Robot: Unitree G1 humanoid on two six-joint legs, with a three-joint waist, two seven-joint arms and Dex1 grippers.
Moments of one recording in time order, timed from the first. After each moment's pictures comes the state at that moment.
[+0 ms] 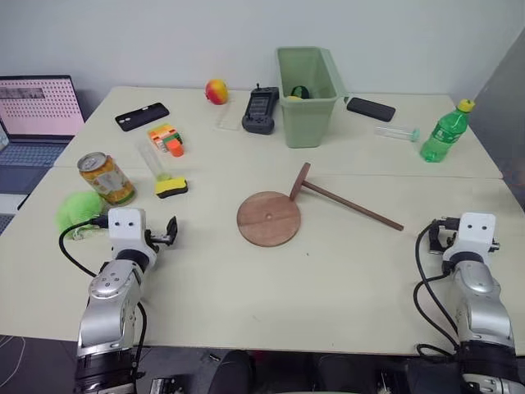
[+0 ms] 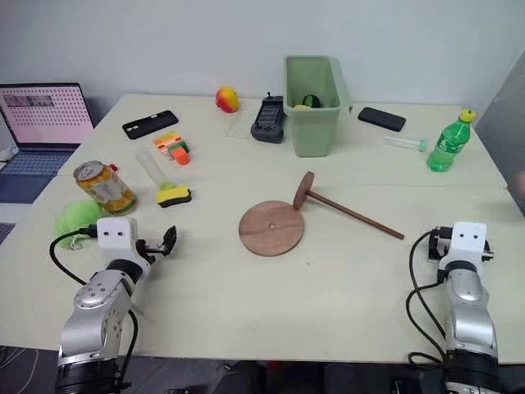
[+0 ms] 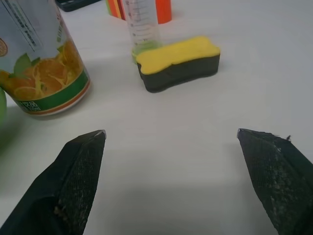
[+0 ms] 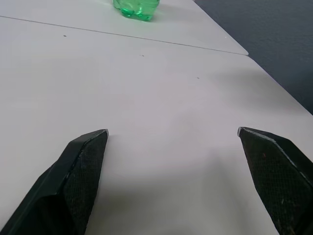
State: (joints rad) left arm -0.07 0.39 0.30 -0.05 -0.20 0.34 -0.23; right arm -0.11 -0.37 -0.33 0.05 0.05 0.27 -0.05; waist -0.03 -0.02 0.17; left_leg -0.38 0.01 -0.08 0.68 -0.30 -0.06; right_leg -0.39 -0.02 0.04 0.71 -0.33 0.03
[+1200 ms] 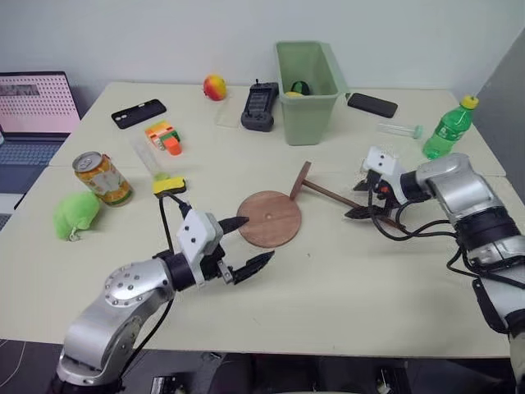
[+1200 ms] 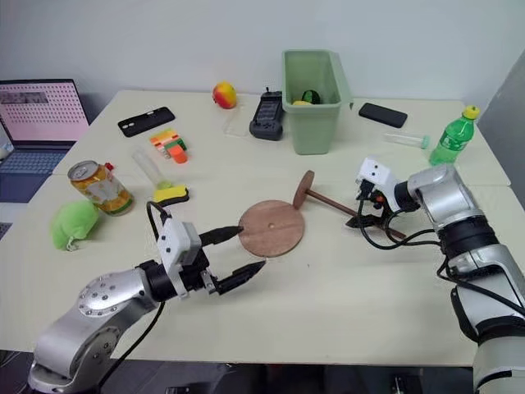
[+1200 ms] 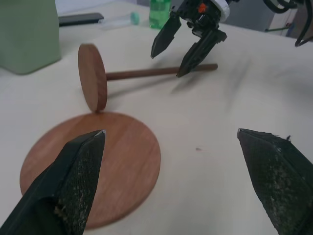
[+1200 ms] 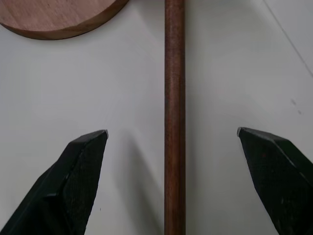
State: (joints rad) left arm 0.01 0.61 0.02 -0.63 -0.50 0.52 -0.68; right arm -0.98 -0.68 0.40 0.61 0.01 0.43 1.24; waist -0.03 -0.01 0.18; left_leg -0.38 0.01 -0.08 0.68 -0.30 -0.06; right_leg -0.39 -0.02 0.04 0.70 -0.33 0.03
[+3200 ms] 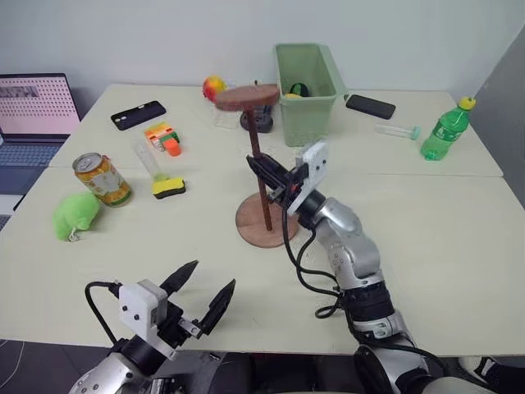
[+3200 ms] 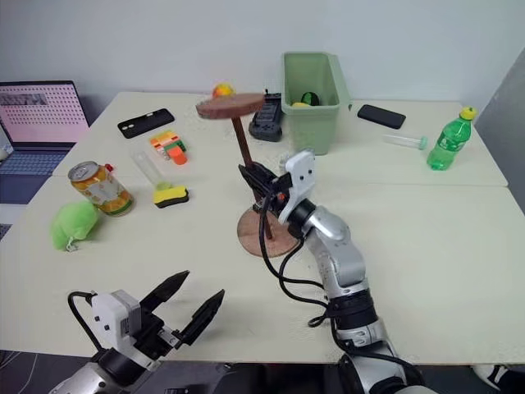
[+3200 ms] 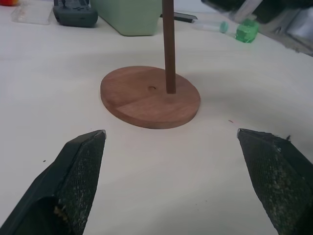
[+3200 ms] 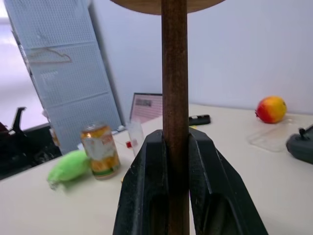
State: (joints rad) left arm 0.65 0.35 0.16 -0.77 -0.48 0.19 -0.53; right arm -0.56 0.14 0.12 0.12 0.20 0.12 0.55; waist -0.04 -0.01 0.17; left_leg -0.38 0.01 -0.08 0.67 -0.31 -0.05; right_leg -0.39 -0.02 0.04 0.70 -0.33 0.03
